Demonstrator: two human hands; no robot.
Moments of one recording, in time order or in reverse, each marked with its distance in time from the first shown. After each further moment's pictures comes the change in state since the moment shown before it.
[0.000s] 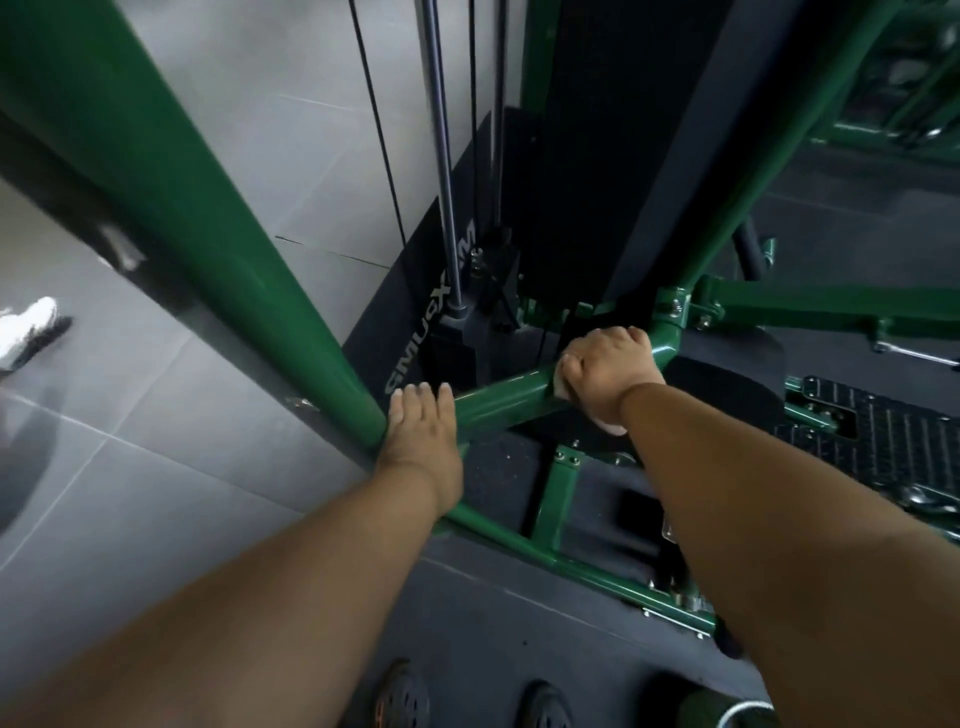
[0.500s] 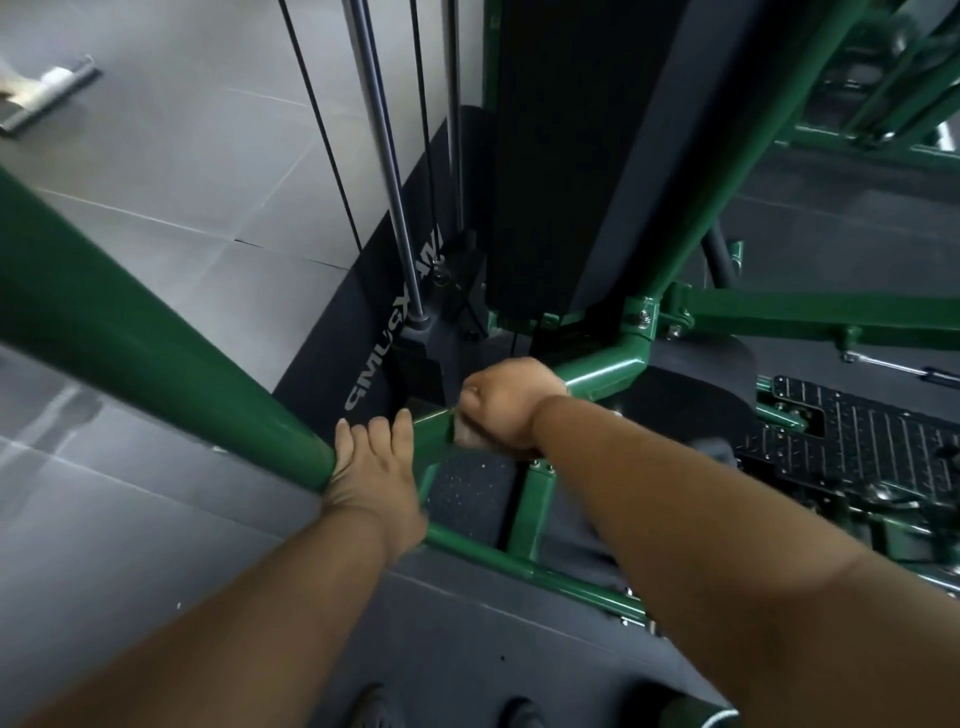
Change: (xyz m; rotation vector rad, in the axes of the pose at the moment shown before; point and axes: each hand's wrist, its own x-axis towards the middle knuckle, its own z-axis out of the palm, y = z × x) left_hand 0.014 0.008 0.020 0.065 0.061 -0.040; right_hand 0.008 -0.064 -0.030 0.084 -0.210 -0.288
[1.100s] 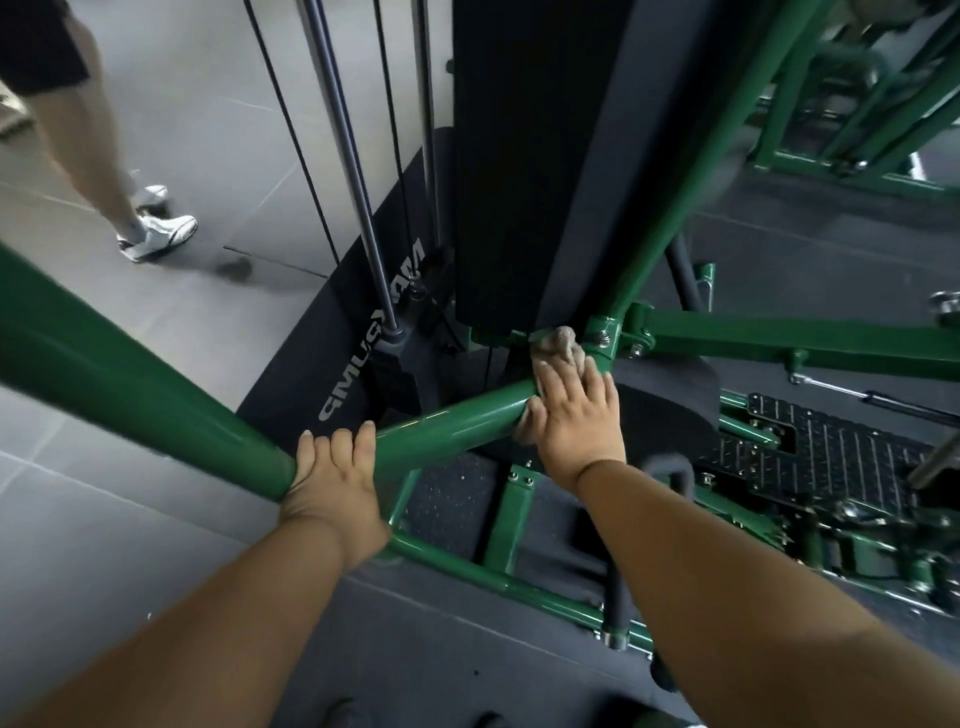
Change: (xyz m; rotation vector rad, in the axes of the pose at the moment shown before) left_hand 0.001 0.000 -0.002 -0.060 -0.023 -0.013; right_hand -0.062 0.094 0.072 0.057 0.365 0.388
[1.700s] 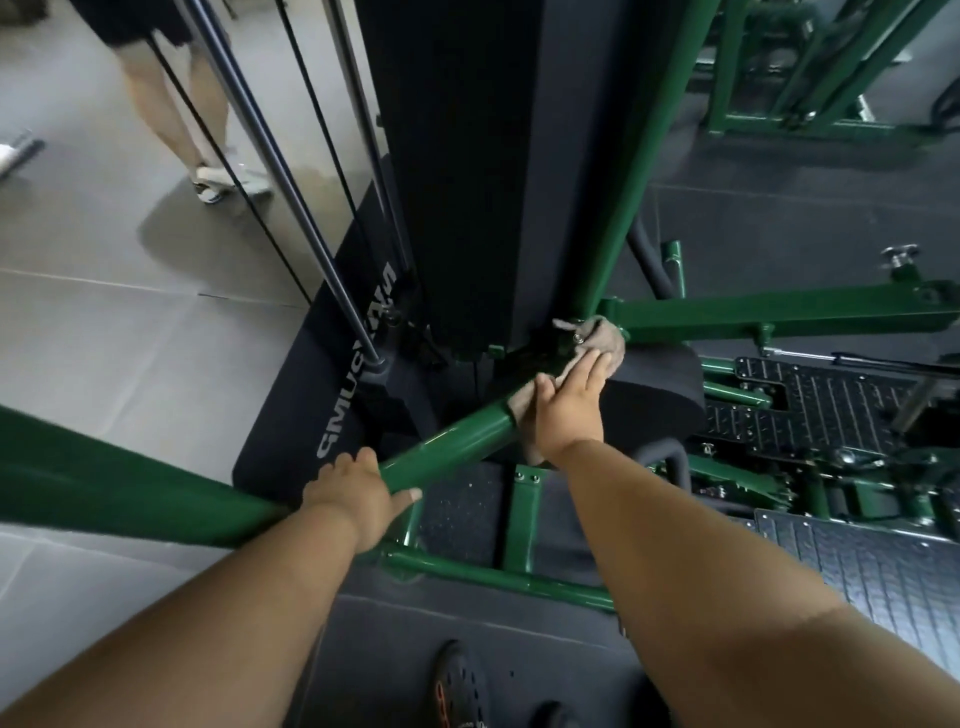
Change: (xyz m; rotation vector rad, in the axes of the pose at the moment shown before) left_hand 0.043 -0.007 -0.042 -0.373 -0.201 -0.035; right_hand 0.029 -0.014 -0.005 0.780 0.115 0.578
